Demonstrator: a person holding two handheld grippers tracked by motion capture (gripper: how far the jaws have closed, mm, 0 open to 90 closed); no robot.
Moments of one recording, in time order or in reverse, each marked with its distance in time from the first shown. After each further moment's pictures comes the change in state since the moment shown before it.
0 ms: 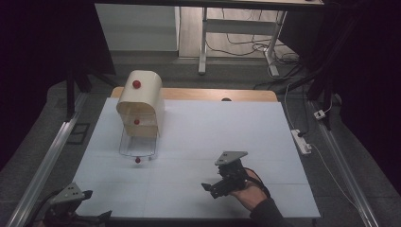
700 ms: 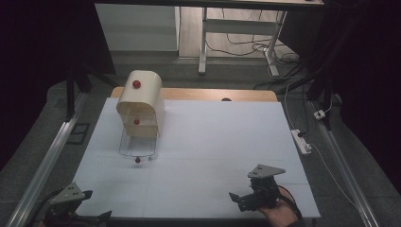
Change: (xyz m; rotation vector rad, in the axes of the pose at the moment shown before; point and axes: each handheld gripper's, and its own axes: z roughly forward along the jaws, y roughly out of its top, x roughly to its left) left arm 0.000 0.000 0.000 0.002 0.003 -0.002; right arm -0.004 -0.057 -0.068 0.000 -0.150 0.158
